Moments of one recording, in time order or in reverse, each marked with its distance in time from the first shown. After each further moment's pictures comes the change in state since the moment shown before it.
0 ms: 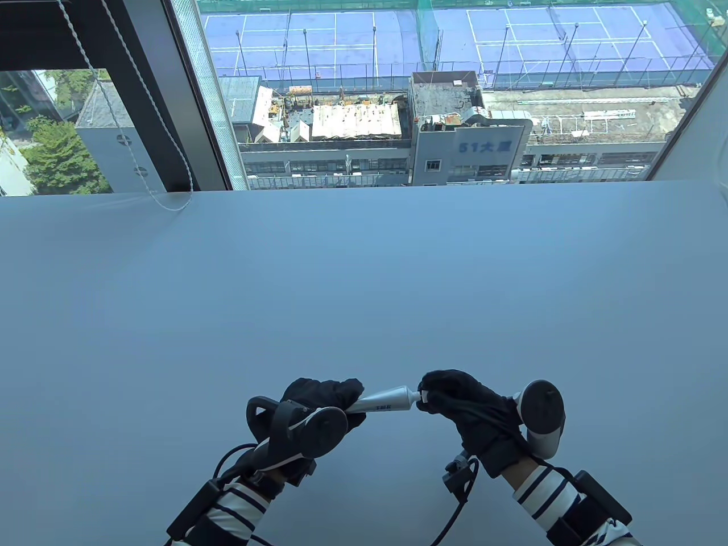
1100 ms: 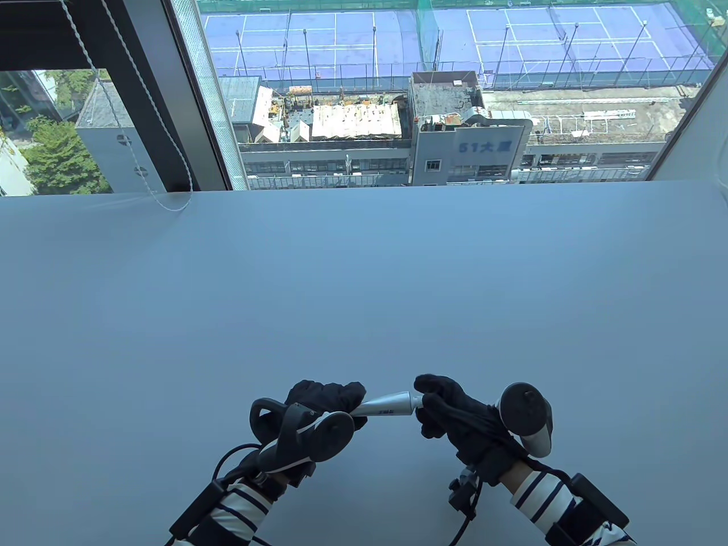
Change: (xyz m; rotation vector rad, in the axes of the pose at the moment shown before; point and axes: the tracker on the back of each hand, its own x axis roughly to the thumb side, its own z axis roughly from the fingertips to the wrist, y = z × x) left_hand 0.005 -0.004 0.000 -0.009 -0.010 -0.047; right_hand -0.012 0.016 0.003 0.260 0.048 0.110
